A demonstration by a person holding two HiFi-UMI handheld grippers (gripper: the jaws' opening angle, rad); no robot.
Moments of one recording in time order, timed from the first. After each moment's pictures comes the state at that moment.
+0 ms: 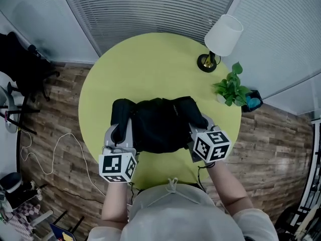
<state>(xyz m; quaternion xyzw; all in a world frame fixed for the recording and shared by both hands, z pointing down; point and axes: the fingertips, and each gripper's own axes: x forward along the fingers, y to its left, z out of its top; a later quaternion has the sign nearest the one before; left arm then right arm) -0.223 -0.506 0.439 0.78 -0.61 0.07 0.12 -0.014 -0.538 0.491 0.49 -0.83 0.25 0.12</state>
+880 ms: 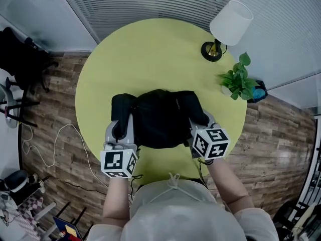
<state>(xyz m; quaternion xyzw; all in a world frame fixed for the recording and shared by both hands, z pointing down) -0.224 -0.512 0.484 0.78 -0.60 0.09 0.13 -0.012 -0.539 0.540 0.50 -0.81 0.28 0.14</state>
